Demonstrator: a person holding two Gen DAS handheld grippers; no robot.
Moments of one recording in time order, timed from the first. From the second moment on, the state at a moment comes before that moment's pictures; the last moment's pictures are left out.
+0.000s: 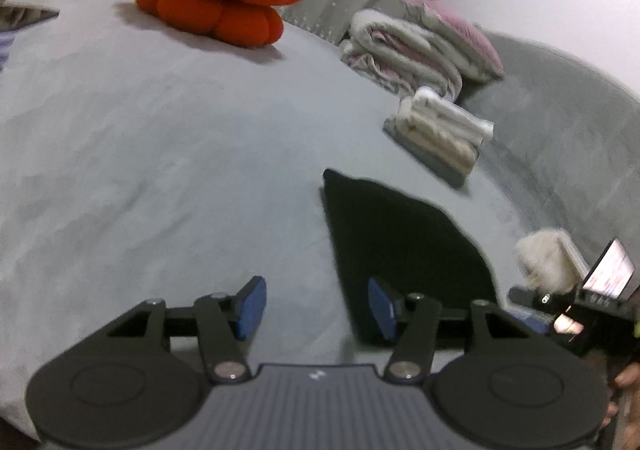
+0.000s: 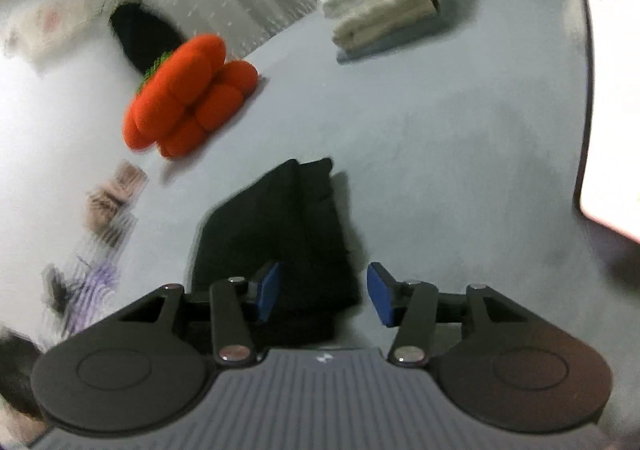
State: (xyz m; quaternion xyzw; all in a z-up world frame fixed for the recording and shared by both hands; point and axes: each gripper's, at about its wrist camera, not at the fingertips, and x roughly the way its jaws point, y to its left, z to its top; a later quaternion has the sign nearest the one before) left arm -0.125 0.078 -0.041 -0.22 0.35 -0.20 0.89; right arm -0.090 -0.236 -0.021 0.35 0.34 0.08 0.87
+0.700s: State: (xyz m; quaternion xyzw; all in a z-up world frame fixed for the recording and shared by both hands) left arm -0.150 -0.046 -0.041 0.09 0.25 -0.25 0.93; right arm -0.083 -0.228 -0.040 0.50 0.38 0.14 0.76
